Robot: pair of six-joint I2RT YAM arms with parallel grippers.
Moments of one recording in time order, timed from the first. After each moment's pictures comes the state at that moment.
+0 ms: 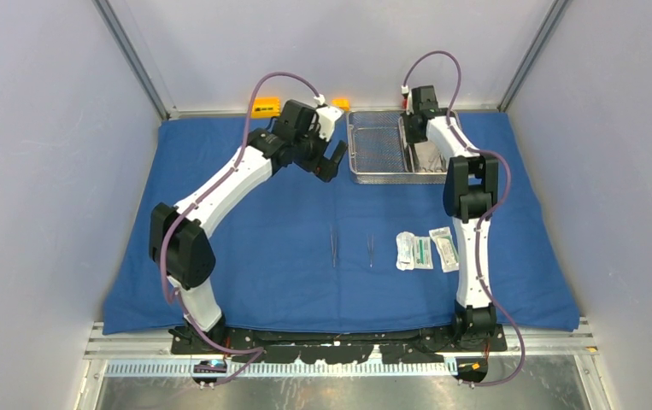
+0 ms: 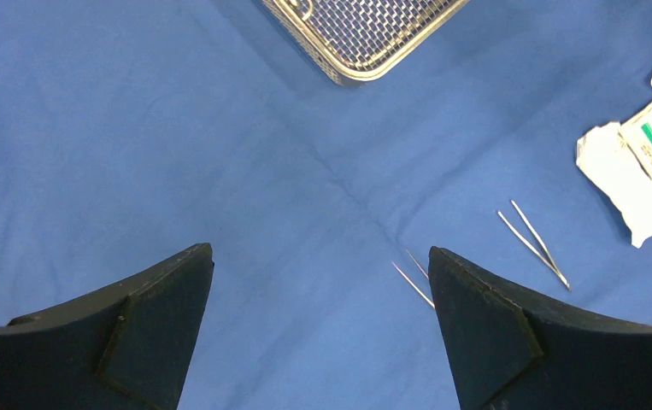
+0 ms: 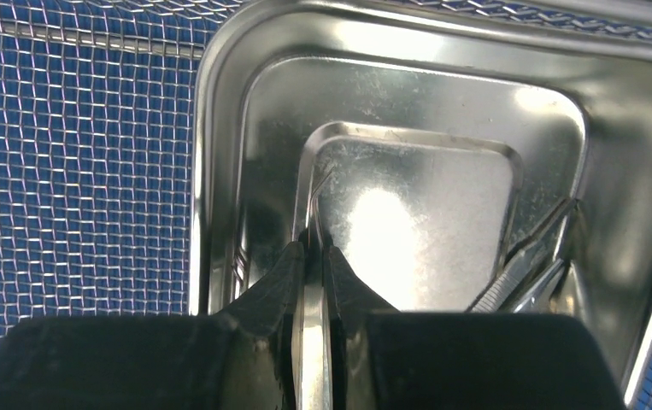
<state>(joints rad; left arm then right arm) -0.58 1.77 1.67 -0.64 0.13 0.09 0.12 2.46 2.15 -0.55 0.07 -0.08</state>
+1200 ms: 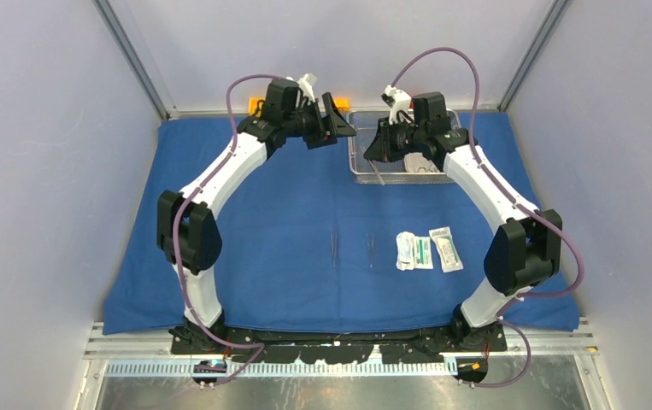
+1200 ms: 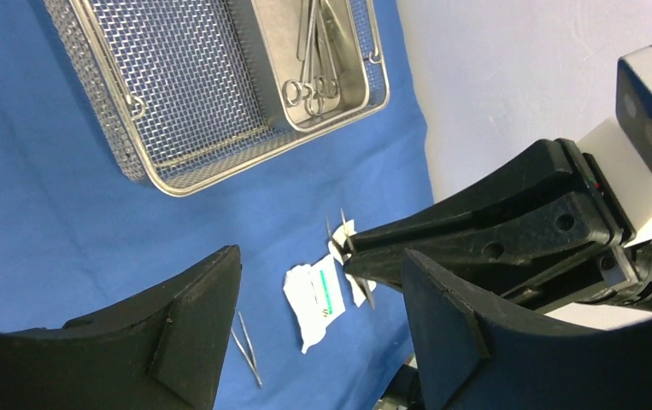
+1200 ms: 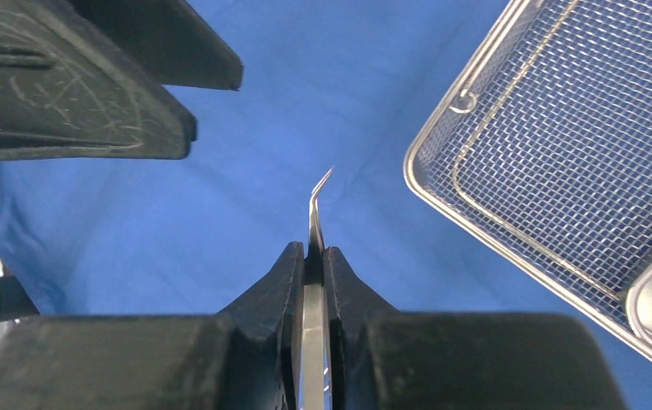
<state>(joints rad) -0.46 1.88 1.77 -0.38 0.48 -0.72 0.29 1.64 1.47 -0.46 -0.52 0.11</state>
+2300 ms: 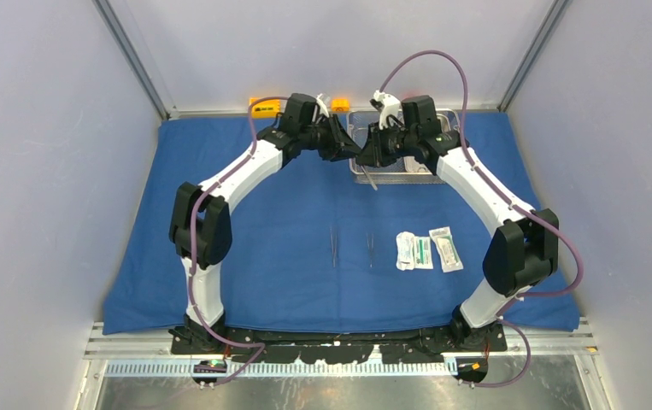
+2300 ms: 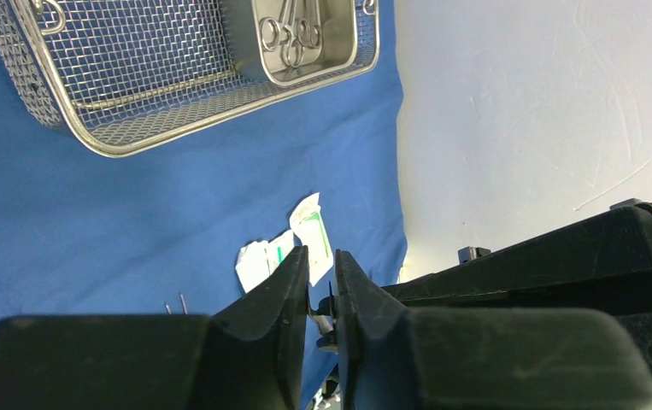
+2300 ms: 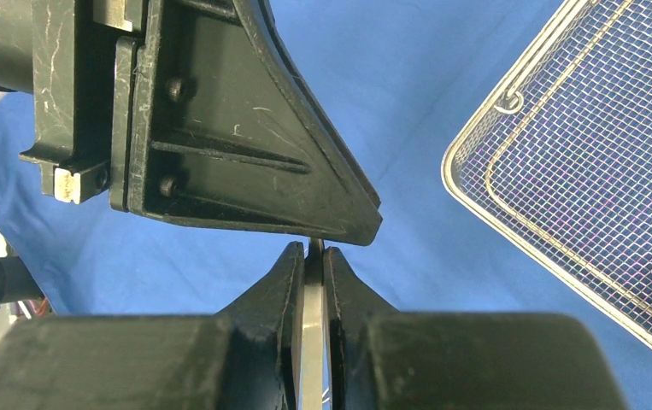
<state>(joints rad) -0.52 1.96 1.71 -0.29 0.53 -0.92 0.36 1.64 1.46 -0.46 -0.52 0.10</state>
